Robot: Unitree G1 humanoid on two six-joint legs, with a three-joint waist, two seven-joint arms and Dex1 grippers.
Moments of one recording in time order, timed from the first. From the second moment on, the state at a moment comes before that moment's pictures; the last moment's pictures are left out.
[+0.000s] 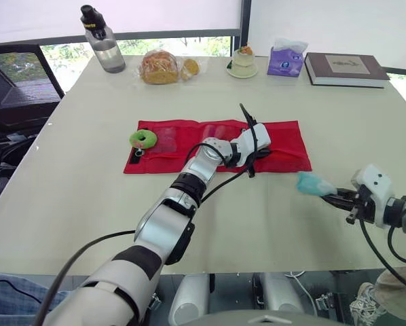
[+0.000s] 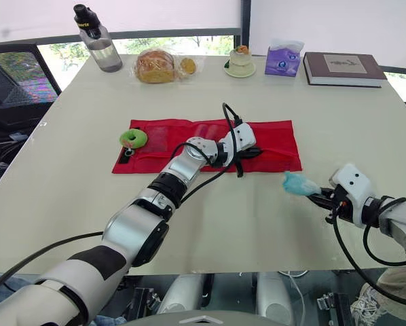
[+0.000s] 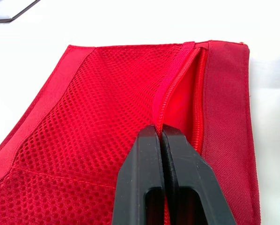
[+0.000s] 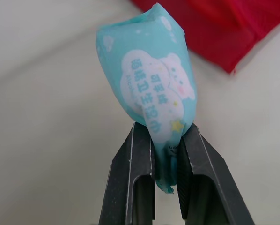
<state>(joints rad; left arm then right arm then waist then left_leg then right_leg) -1.02 0.05 -0.27 0.95 0.12 -0.08 -0.82 0.07 -0.86 -0.24 -0.49 0.48 0.69 0.81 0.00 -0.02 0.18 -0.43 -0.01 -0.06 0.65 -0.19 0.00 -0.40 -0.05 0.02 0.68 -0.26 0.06</state>
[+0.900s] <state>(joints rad) -0.97 0.03 -0.26 0.83 0.10 -0.05 -0.87 -0.45 -0.46 0.03 -0.25 0.28 1.09 0.27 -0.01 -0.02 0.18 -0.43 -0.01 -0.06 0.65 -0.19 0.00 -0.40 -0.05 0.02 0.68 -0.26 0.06</state>
